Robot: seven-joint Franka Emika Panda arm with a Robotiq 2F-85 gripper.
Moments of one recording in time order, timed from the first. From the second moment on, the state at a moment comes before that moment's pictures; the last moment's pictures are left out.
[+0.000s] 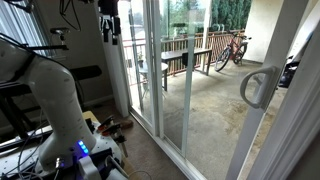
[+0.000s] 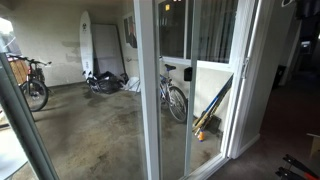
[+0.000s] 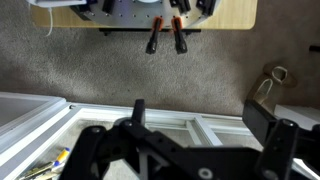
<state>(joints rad) 0.07 -0.86 -0.01 -2.41 0.05 1.41 0.08</state>
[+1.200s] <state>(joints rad) -0.01 -0.74 -0.46 -2.16 -0.14 1.33 -0.33</state>
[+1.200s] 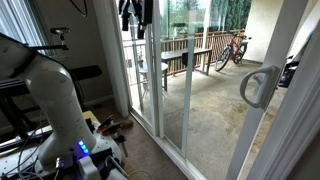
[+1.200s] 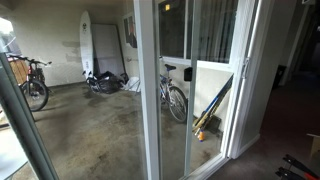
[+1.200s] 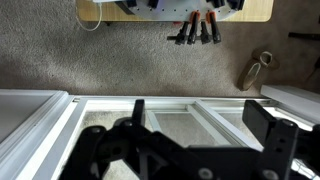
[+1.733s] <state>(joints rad) -0.03 -0.71 -0.49 -2.15 -0.15 1.41 -0.35</state>
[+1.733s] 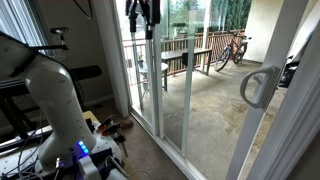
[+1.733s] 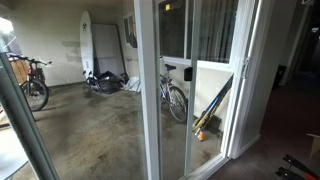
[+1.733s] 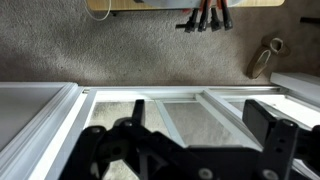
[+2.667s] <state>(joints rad) 0.02 -0.04 -0.97 -1.58 0.28 1.53 -0.70</state>
